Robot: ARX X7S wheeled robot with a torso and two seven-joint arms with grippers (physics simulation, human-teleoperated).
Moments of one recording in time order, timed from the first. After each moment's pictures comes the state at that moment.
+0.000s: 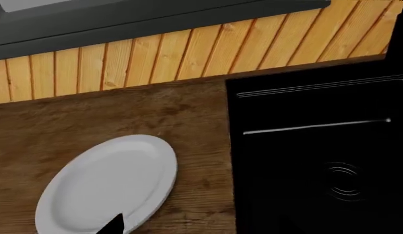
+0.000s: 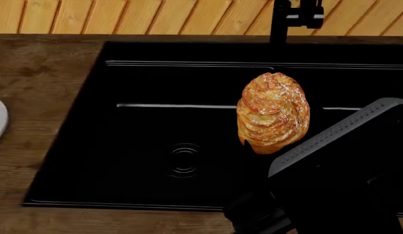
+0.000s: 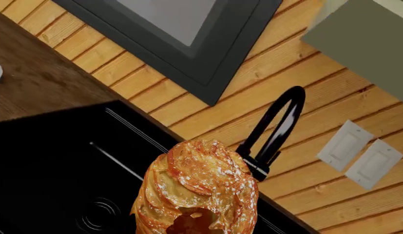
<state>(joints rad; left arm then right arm) -0.86 -1.21 0.54 0.65 -1.72 -0.69 -1.03 0.72 0.19 -0.41 -0.96 -1.39 1.43 -1.45</state>
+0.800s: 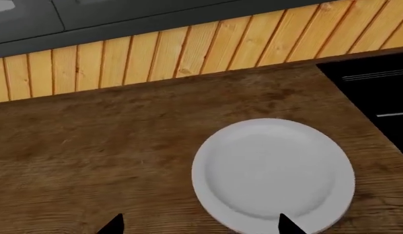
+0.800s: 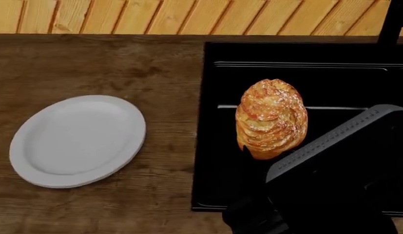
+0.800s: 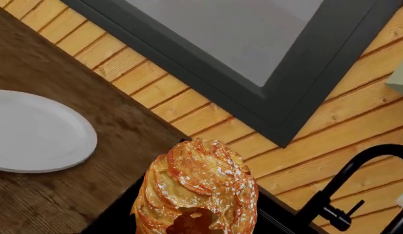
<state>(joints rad) -0.85 -1.21 0.54 0.65 -1.72 -0.69 -1.03 0.70 0.18 -0.40 -0.97 -1.40 1.42 -1.45</state>
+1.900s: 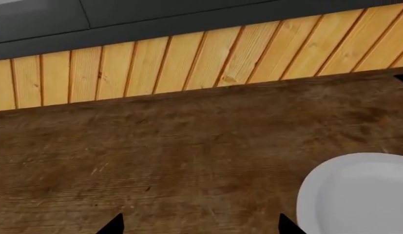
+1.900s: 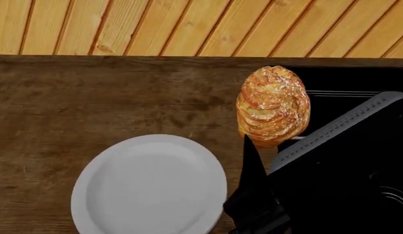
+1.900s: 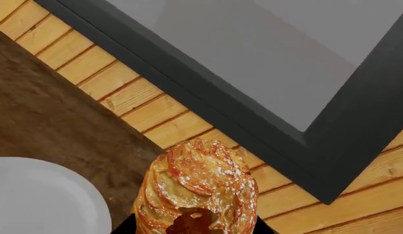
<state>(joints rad) -0.83 -1.18 0.54 0.66 -1.71 -0.68 -1.05 0.73 0.18 -0.38 -0.96 -1.38 1.39 -1.46</state>
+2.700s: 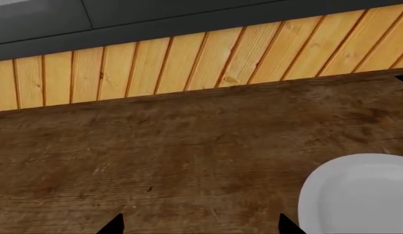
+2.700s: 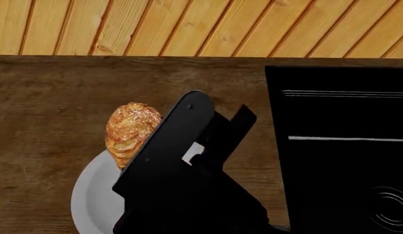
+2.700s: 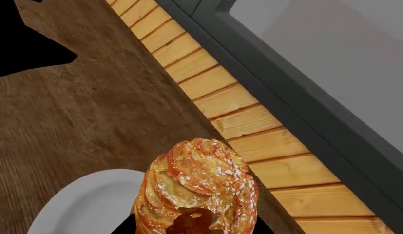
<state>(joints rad) -0.83 -1.19 0.53 0.66 -1.72 -0.68 -1.05 0.68 0.04 -0.51 -0.77 -0.88 1.18 -1.15</state>
